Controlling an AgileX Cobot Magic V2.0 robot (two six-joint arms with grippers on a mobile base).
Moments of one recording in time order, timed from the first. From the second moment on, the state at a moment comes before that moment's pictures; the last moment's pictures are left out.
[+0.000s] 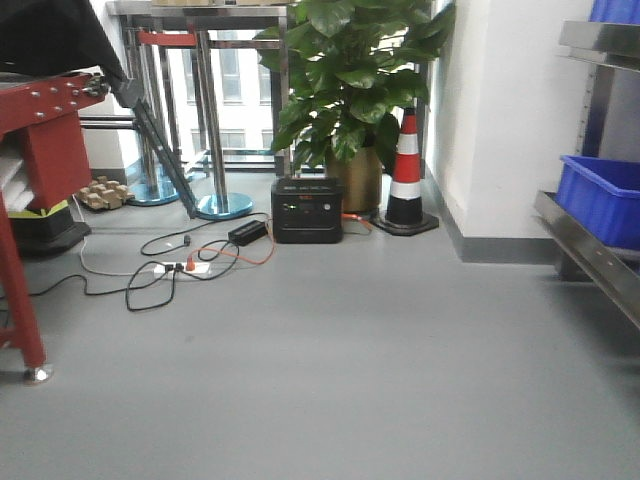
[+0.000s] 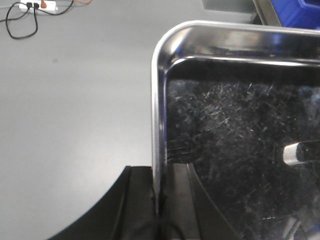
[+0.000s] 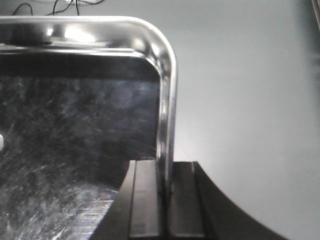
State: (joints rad) left arm -0.70 1.51 -1.65 0.47 0.99 -0.74; right arm 0.52 1.41 -1.57 -0.30 1.07 0.60
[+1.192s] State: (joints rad) left arm -0.69 1.51 -1.65 0.52 0.97 -0.75; right arm 0.52 1.41 -1.57 -0.33 0.93 0.59
